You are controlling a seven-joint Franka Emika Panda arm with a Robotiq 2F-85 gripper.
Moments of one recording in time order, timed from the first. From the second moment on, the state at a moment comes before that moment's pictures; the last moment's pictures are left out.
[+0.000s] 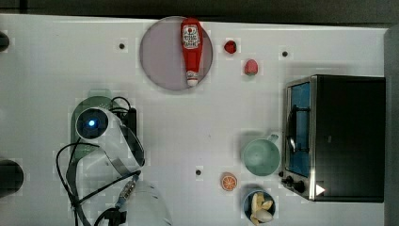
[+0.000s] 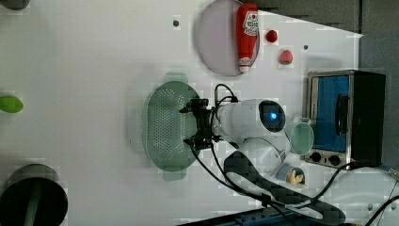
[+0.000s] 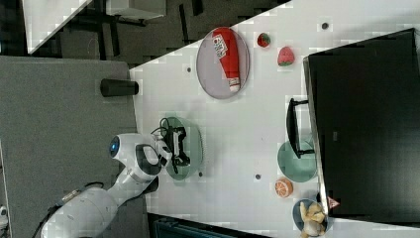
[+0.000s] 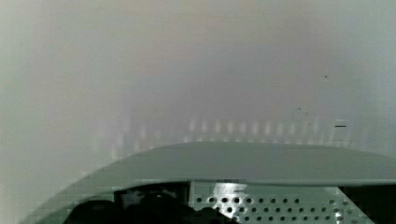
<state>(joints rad) 0.07 0.55 0.41 -2.20 -0.20 1.06 1.34</state>
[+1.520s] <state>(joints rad) -0.02 0.40 0.20 -2.37 -0.20 1.06 1.16</state>
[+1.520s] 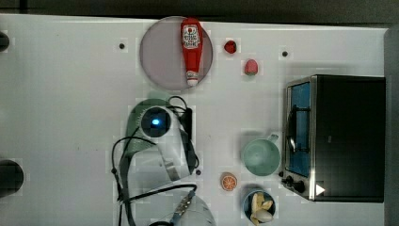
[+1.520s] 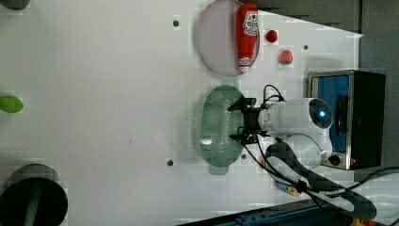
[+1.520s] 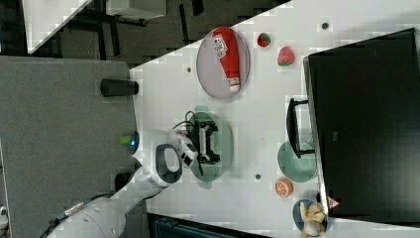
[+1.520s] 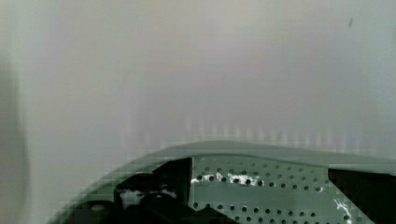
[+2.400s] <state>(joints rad) -0.04 0.38 0.05 -2.37 -0.19 1.07 0.99</state>
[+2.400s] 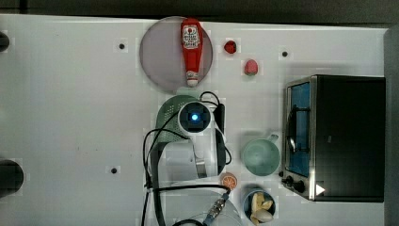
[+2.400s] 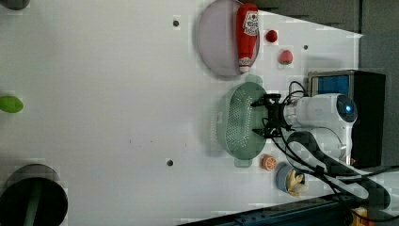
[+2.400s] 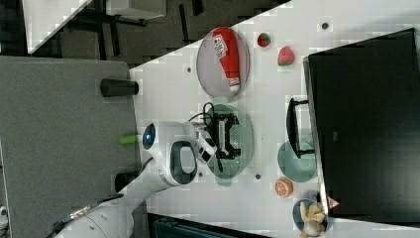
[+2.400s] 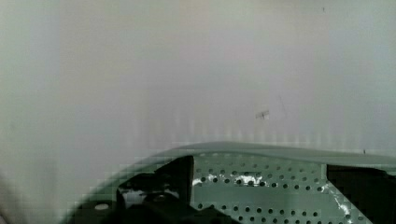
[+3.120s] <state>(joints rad) -0.06 0.38 -0.09 -2.36 -0.21 1.07 0.85</state>
